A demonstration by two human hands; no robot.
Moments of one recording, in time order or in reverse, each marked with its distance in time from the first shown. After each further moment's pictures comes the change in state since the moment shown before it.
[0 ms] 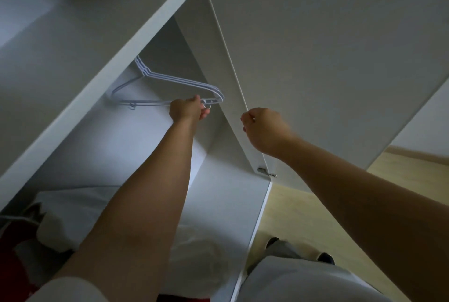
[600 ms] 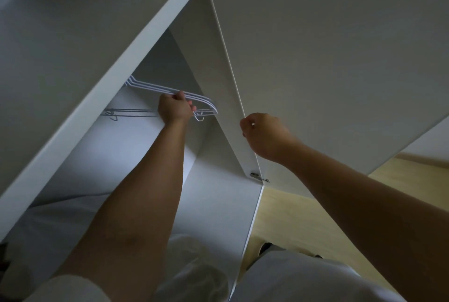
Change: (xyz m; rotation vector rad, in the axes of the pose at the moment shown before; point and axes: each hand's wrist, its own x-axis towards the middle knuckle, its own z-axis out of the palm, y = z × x) left_hand 0.076 0.005 0.021 0.011 0.079 0.138; right_hand 0.052 -0.004 0.006 -0.050 -0.022 0.067
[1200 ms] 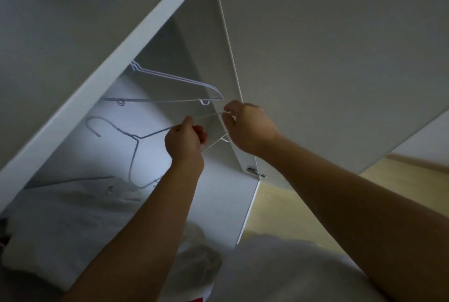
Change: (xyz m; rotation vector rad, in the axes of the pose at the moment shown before) left_hand -0.134 -0.008 -0.044 -0.467 0.003 -0.359; right_hand -0.004 -0.021 0.015 -0.082 0.065 -0.218
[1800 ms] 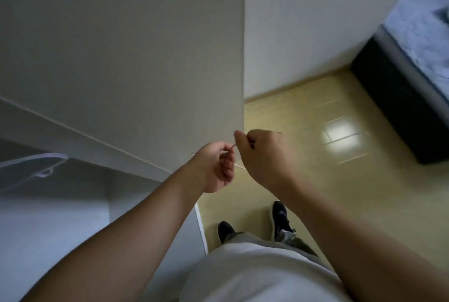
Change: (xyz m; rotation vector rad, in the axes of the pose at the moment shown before) left_hand -0.162 -0.132 0.134 0.805 -0.978 -0.907; right_hand -0.204 0.125 -0.069 -0.019 0.627 0.682
